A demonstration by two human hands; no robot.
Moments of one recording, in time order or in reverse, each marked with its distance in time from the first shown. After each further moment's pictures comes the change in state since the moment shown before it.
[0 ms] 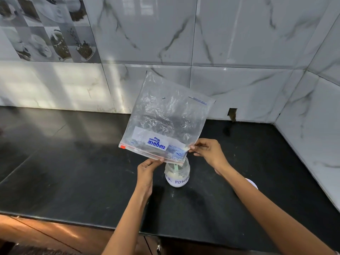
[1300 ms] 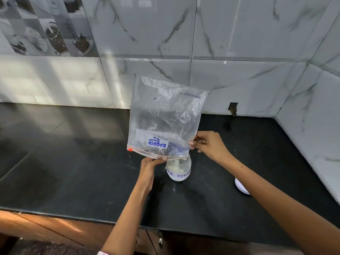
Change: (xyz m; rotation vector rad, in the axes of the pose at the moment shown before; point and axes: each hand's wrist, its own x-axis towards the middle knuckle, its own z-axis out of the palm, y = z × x) left_hand 0.007 -0.007 -0.006 0.010 -0.162 0.045; right_hand -0.002 -0.023 -0.004 -0.329 -0.059 -0.147
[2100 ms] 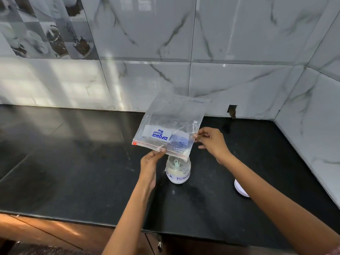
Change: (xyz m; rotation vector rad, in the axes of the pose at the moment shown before) left_hand 0.005 0.014 0.019 -0.085 0.148 -0.075; right_hand 0.014 0.002 0.000 0.163 0.150 0.200
